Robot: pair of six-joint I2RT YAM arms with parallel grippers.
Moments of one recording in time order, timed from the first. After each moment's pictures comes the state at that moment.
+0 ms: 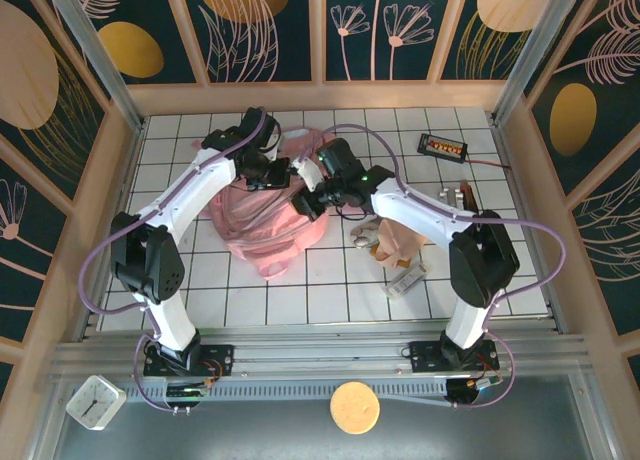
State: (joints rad) left arm -0.45 1.79 1.63 -0.93 0.22 -0.43; right arm 0.75 1.76 1.39 -0.42 -0.43 0.03
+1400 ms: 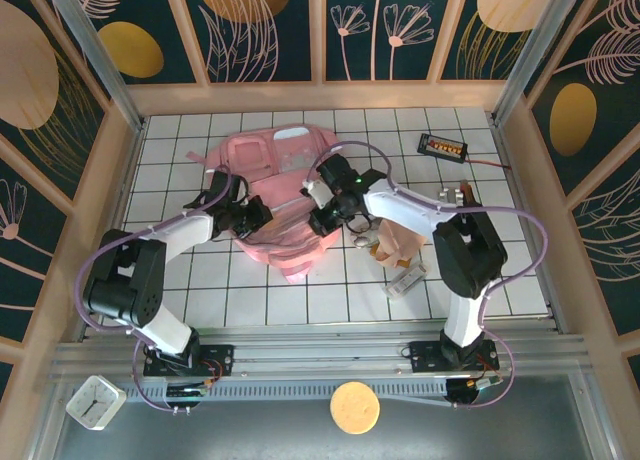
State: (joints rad) left arm -0.30 1.60 0.84 -0.16 0.41 -0.85; right arm 0.74 1.86 1.39 -0.67 -0.37 0.08
